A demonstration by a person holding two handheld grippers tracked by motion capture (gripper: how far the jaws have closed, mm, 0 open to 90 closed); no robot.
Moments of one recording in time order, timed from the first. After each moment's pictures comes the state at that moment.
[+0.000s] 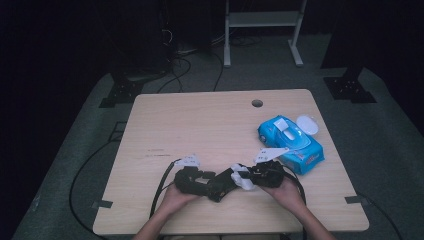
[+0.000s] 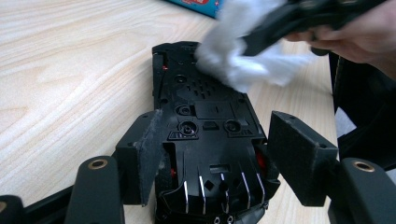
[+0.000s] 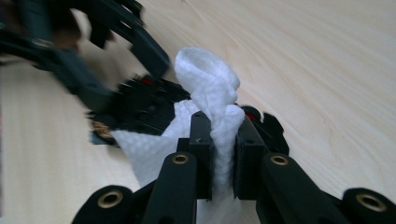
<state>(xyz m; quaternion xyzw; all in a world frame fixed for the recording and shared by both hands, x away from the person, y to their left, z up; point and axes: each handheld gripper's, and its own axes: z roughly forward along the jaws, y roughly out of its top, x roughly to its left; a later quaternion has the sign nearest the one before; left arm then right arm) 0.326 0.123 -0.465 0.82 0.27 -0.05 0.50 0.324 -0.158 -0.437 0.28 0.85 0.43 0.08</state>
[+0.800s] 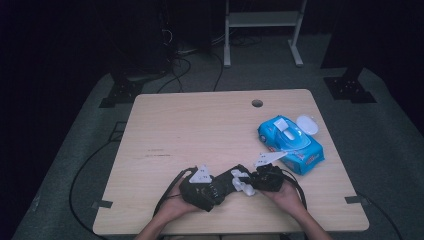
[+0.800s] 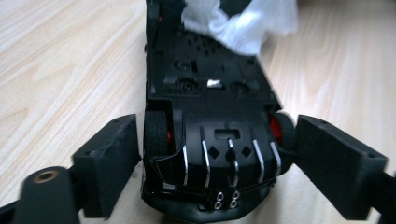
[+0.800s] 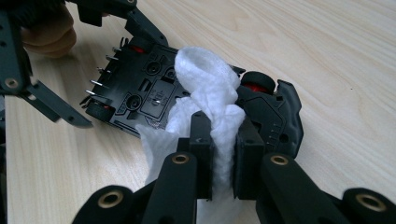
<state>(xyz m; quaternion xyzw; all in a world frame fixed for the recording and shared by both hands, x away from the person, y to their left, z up) 0.302 0.103 -0.470 0.90 0.18 0.07 0.39 0.321 -0.162 -0.457 0.30 0.85 0.43 0.04</state>
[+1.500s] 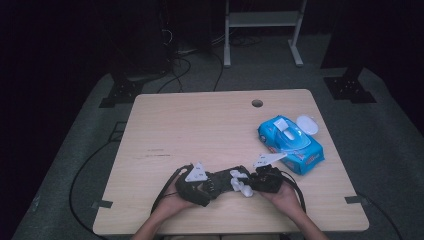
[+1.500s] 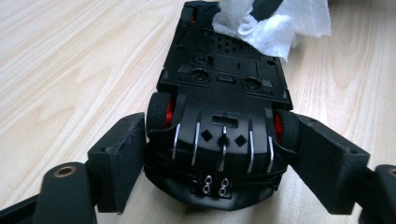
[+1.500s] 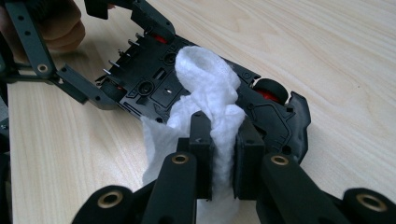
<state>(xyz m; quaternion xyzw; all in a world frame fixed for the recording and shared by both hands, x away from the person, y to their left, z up) 0.309 0.114 -0.468 0.89 0.18 0.11 0.40 0.318 -0.158 -0.459 0.31 0.85 0.43 0.04</state>
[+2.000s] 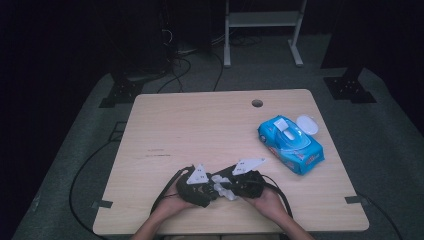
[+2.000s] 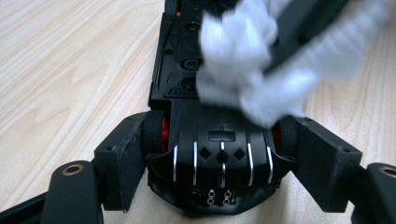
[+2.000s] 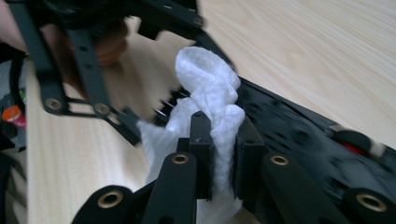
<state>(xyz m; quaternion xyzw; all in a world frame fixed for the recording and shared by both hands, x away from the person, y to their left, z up) 0.309 0.115 -0.472 0.89 0.17 0.11 0.40 0.304 -0.108 -0.451 0.25 0.86 0.43 0.06</state>
